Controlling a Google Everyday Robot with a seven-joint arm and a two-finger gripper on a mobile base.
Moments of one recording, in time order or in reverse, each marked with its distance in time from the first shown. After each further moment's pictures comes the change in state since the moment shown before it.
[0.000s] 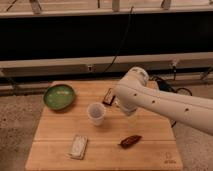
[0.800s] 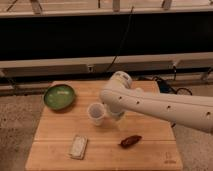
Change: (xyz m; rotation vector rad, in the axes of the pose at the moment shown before) arm -0.041 -0.003 0.014 -0.043 -0.035 -0.156
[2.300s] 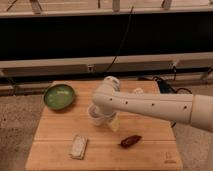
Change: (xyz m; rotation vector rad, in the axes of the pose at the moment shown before) arm -0.026 -0.022 0.045 -0.010 -0.056 -0.155
